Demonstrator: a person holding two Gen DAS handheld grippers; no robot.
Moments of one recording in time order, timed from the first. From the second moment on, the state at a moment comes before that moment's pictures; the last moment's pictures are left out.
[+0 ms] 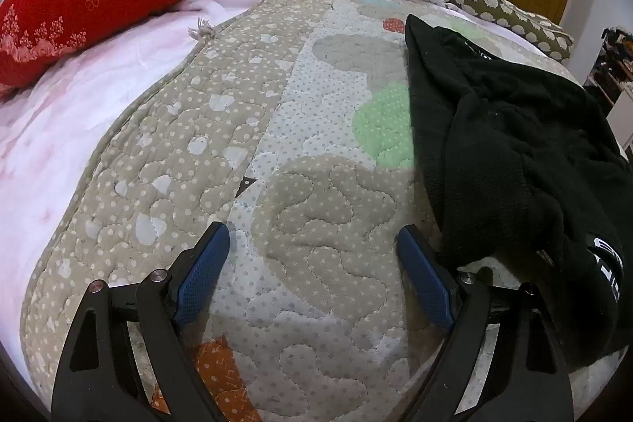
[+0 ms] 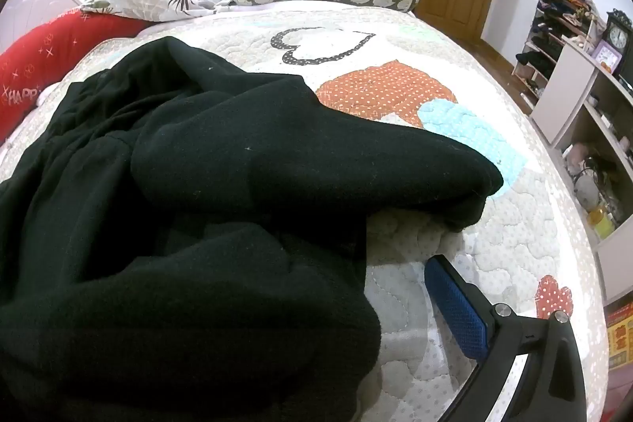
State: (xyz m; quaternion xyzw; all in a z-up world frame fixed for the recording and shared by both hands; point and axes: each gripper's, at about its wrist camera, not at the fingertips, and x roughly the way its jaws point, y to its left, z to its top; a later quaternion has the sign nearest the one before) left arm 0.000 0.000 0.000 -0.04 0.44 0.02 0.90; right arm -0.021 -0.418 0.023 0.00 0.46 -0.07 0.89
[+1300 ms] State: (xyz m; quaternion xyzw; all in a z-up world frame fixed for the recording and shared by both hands) left arm -0.040 -0.041 0.041 -0.25 0.48 -0.12 0.83; right arm -0.109 -0.475 0.078 0.10 0.45 -0.02 0.89
